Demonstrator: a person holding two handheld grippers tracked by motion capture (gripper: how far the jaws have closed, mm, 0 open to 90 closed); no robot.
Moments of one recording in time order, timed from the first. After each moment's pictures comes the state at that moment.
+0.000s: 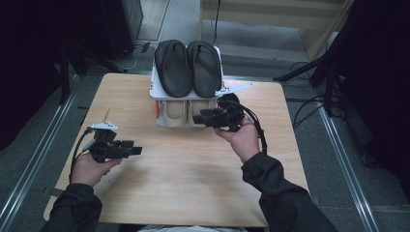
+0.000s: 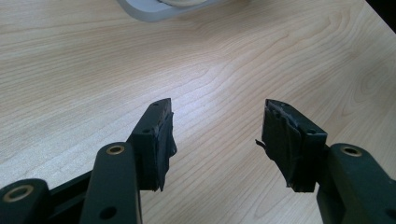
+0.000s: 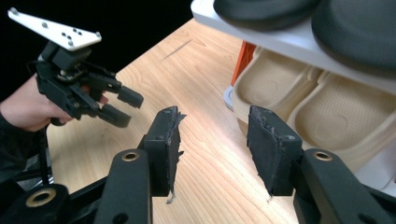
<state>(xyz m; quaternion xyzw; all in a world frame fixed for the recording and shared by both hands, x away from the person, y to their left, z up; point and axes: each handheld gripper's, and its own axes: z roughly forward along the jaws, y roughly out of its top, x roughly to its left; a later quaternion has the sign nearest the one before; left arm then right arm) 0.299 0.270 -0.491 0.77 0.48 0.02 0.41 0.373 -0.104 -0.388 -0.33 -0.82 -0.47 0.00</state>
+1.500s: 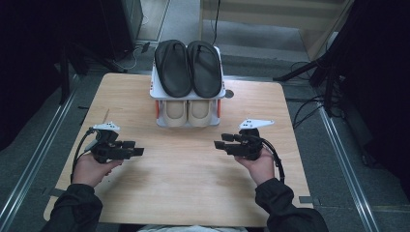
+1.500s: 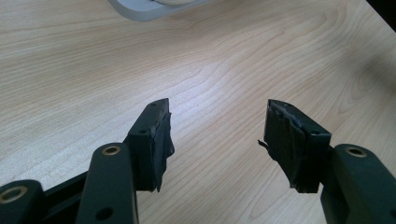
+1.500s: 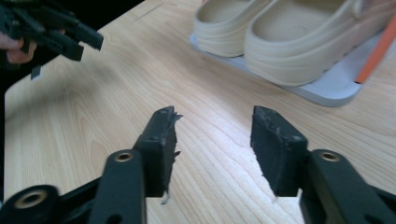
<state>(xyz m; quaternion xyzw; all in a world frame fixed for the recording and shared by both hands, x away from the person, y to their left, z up) 0.299 0.265 -0.491 0.78 0.48 0.02 0.41 0.343 -0.174 -0.474 -0.34 -0.80 -0.49 -0.02</state>
